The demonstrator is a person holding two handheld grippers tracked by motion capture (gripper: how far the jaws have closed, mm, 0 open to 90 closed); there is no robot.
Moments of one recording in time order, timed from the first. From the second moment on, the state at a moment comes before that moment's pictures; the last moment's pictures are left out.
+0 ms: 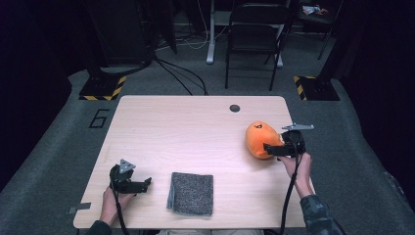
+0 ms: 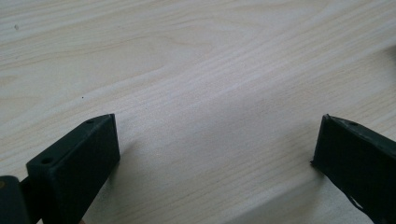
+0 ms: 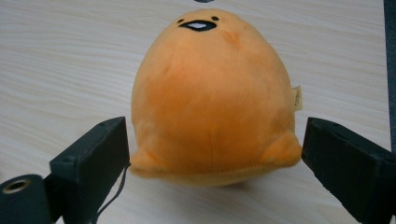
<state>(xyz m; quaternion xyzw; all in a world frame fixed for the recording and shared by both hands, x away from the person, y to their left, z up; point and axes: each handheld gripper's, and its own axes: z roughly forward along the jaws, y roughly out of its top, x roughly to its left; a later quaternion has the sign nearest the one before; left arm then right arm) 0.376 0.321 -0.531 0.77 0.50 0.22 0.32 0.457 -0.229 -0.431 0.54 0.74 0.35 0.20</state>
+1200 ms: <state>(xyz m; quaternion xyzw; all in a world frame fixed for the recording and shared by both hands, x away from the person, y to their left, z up) 0.376 0.321 -0.531 0.77 0.50 0.22 0.32 0.483 -0.231 -0.446 0.56 0.71 0.38 0.18</state>
